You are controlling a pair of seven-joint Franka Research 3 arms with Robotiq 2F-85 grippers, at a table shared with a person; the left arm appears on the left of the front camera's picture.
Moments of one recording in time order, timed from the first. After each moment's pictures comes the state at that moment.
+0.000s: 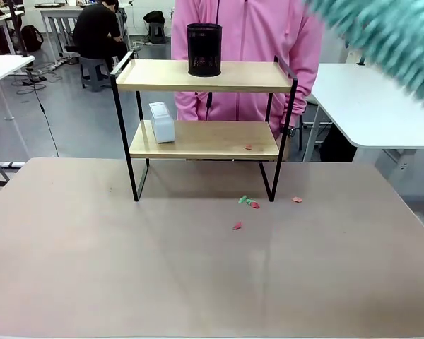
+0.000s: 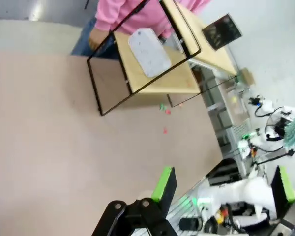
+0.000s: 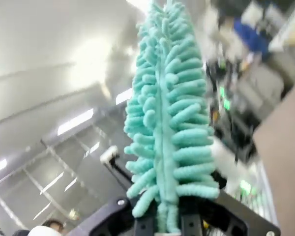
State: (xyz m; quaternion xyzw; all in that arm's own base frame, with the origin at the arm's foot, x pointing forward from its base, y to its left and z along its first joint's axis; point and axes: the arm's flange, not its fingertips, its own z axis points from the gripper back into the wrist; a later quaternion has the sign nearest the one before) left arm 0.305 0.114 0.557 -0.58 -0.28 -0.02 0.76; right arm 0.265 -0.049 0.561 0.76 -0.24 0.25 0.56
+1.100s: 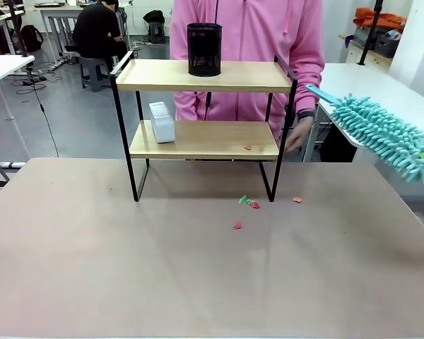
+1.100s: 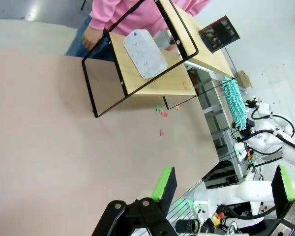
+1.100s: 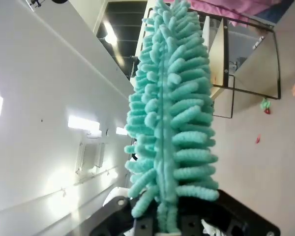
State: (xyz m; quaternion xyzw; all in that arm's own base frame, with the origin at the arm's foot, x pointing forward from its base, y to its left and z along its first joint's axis) left arm 0.305 0.113 0.556 -0.58 -0.28 -0.02 0.76; right arm 0.319 -0.155 0.363 0.72 -0.23 -0.10 0.65
